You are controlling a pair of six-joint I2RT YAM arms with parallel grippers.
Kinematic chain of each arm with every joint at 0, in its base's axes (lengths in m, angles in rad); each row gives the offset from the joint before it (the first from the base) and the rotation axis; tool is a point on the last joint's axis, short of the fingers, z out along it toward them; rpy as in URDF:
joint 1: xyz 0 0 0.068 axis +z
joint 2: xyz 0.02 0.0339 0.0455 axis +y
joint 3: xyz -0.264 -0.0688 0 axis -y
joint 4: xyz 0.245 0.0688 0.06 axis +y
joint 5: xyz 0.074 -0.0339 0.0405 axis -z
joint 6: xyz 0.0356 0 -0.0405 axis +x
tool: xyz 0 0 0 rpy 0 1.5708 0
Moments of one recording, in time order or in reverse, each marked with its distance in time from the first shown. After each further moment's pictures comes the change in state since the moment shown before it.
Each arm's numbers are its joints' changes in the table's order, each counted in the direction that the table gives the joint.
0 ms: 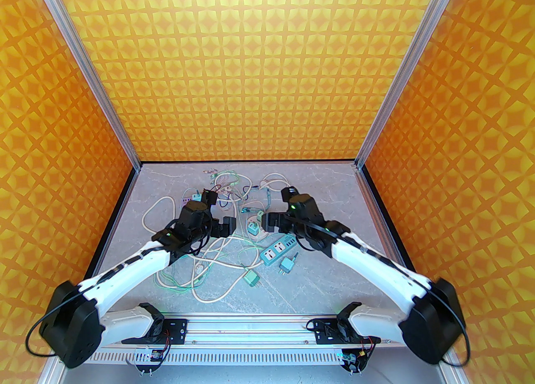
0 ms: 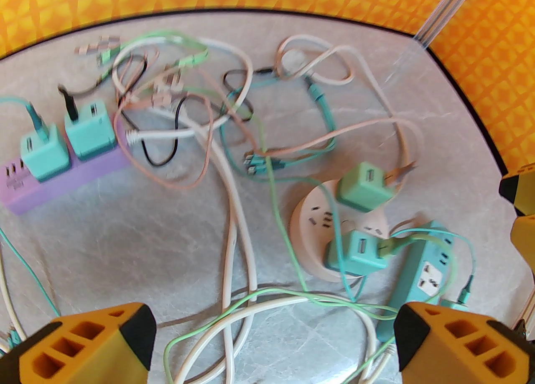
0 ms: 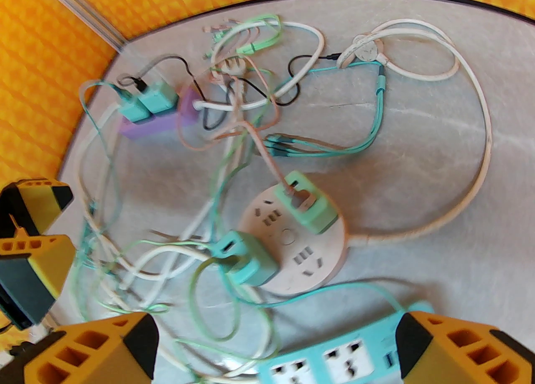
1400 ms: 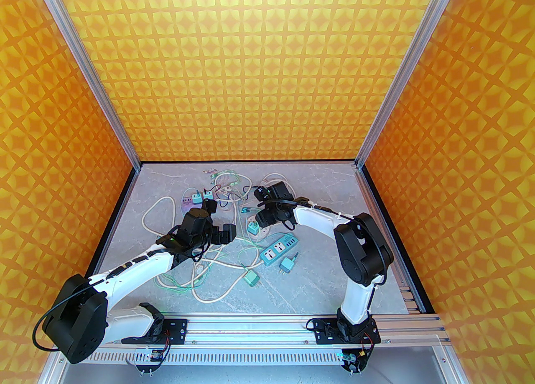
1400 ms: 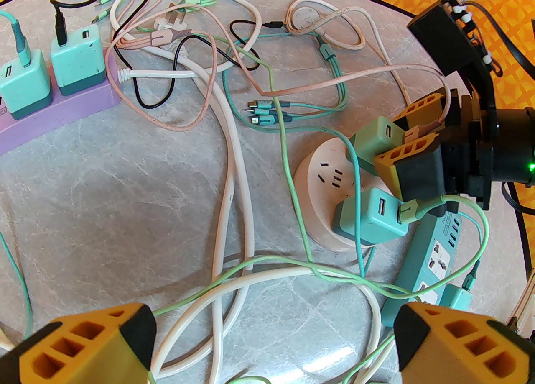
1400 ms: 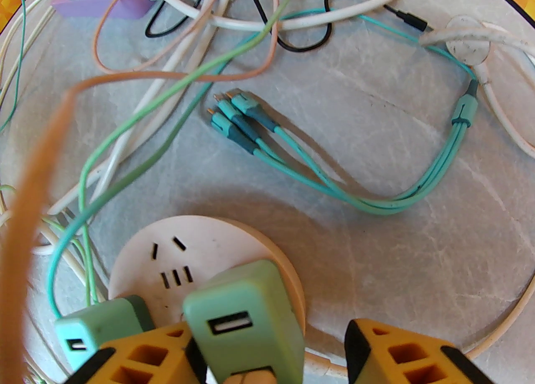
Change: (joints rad) left arm 0.001 0.000 -0.097 -0.055 0.048 -0.074; right arm -0.060 0.541 0.306 0.013 -0.096 -0.471
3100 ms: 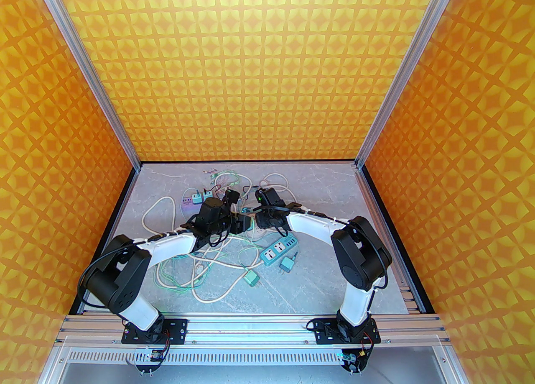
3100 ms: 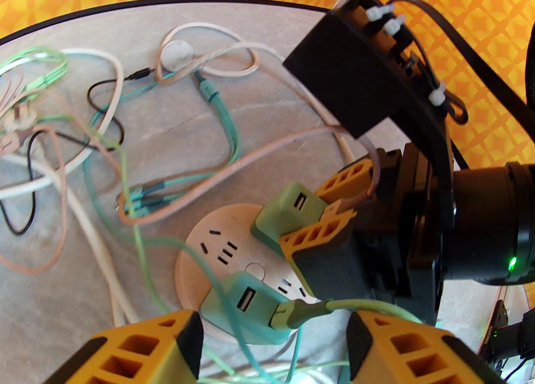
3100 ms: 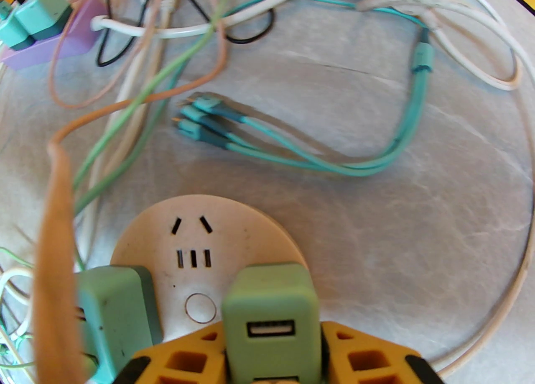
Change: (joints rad) left arm -0.014 0.370 0.162 -0.365 0.254 0.110; right arm 0.084 -0.032 -0.031 0.011 0.231 0.301
